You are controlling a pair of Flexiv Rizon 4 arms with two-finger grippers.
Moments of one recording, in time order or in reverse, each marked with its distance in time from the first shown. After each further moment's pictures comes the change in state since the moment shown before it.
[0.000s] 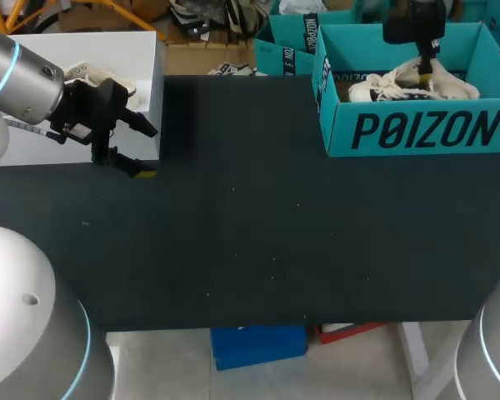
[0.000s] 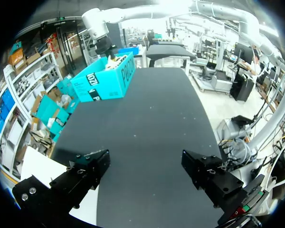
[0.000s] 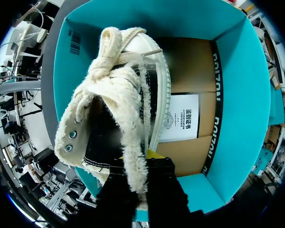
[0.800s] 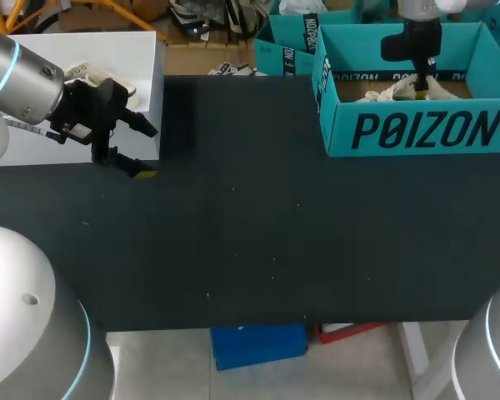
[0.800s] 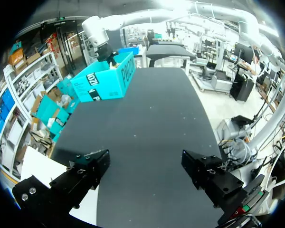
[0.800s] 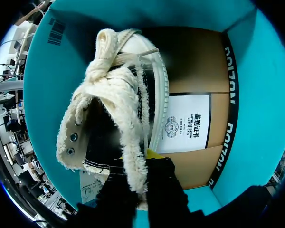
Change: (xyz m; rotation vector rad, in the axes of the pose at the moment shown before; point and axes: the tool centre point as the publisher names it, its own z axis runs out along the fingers) left arm 0.000 0.000 0.000 0.000 0.000 0.000; right arm -0.008 0.006 0.046 -0.018 0.039 -0.020
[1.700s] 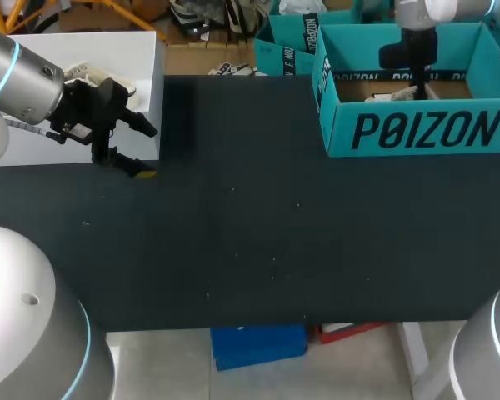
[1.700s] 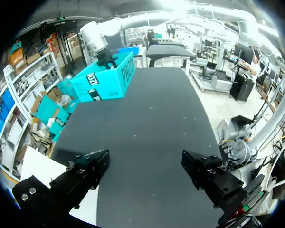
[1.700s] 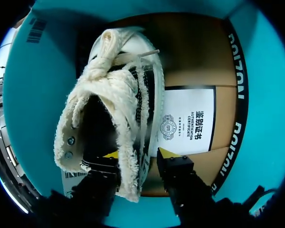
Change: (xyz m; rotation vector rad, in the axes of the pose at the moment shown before) left arm 0.000 0.000 0.000 0.000 0.000 0.000; right arm -0.015 -0.004 0.025 0.020 0.024 0.022
